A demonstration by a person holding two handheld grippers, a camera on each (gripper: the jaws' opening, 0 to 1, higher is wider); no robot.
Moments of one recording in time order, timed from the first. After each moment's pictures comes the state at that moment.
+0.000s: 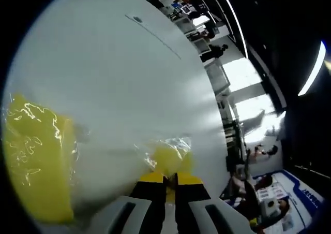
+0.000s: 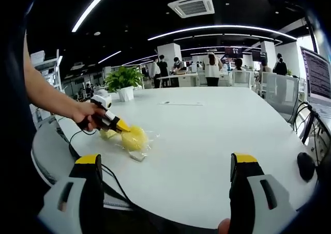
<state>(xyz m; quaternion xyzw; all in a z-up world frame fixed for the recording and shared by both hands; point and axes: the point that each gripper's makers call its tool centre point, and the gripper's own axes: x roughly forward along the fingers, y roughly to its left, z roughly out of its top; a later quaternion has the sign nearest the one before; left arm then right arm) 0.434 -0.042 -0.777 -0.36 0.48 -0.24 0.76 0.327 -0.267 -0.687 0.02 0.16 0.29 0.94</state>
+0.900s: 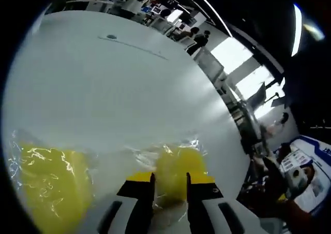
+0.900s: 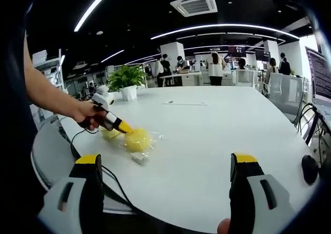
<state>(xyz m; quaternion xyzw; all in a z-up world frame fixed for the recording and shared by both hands) 0.444 -0.023 -0.770 -0.24 0.42 -0.28 0.83 0.336 -0.253 -0.688 0.02 0.17 0.30 0.94</state>
